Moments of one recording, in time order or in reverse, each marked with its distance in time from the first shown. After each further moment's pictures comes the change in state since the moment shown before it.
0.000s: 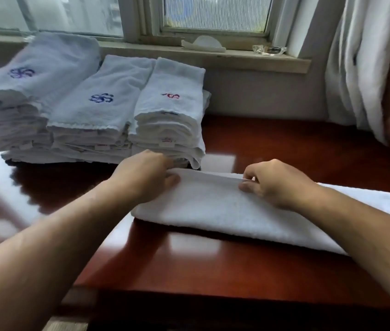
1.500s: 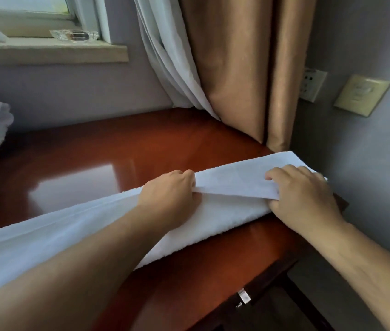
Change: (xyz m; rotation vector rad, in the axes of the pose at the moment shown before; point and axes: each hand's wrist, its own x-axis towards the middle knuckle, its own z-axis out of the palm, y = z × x) left_hand 0.084 0.338 0.074 -0.221 -0.058 0.550; right_hand -0.215 0.241 -0.007 -0.385 0.427 0.614
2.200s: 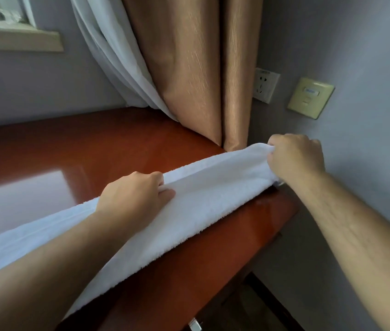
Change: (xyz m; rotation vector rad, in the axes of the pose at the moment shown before) left_hand 0.046 0.021 0.023 0.048 0.045 -0.029; right_hand 0.079 0.103 0.002 -0.264 -0.075 0.316
